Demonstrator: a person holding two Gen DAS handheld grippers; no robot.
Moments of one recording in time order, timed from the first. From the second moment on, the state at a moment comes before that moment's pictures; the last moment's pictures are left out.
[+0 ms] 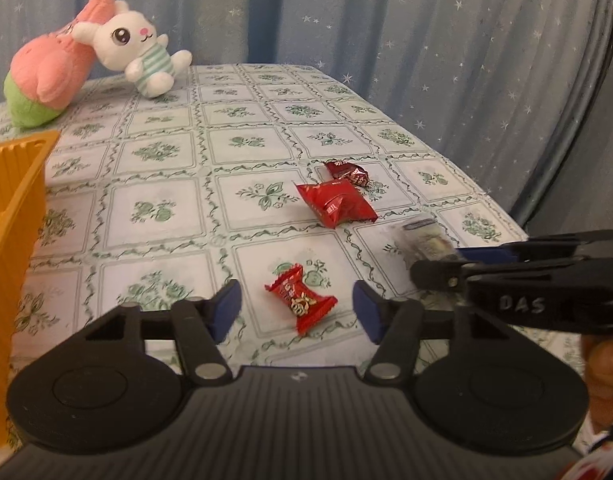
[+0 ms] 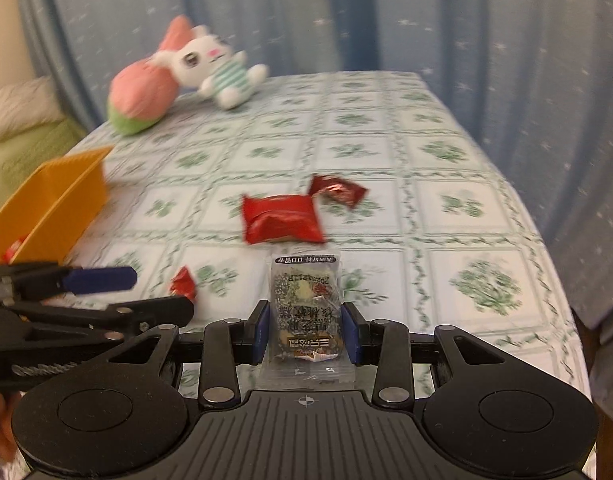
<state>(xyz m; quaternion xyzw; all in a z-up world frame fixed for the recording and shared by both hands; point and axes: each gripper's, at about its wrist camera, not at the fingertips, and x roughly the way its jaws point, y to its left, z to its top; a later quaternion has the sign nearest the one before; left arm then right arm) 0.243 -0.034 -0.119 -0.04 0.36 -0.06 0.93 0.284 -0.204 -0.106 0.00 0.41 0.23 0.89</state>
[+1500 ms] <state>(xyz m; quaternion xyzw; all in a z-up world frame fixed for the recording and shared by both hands) 0.097 0.033 -0.024 -0.05 0.36 0.03 0.93 0.133 -0.142 -0.032 0.02 0.38 0.22 0.90</state>
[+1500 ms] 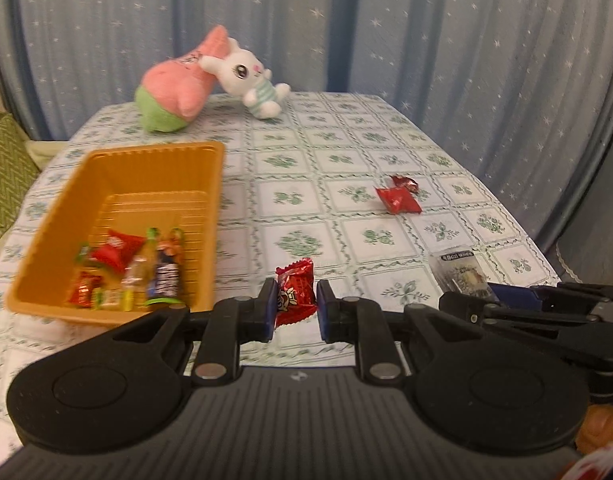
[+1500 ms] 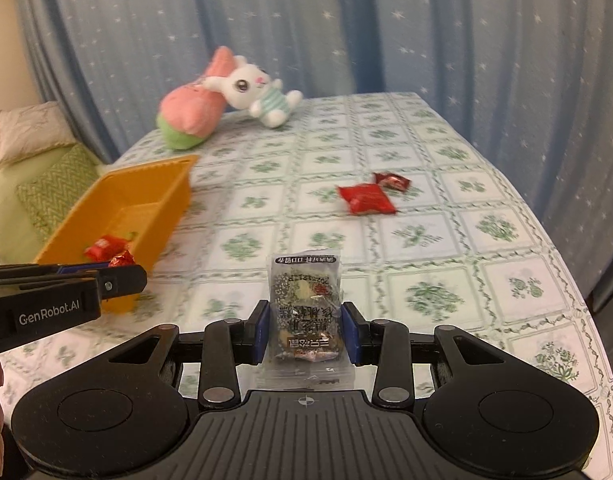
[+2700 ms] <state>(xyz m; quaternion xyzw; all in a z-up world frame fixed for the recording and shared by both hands) 0.048 0.154 0.018 -0.08 0.33 0.07 0.94 0.115 0.007 0.014 -0.05 0.36 0.29 0.88</state>
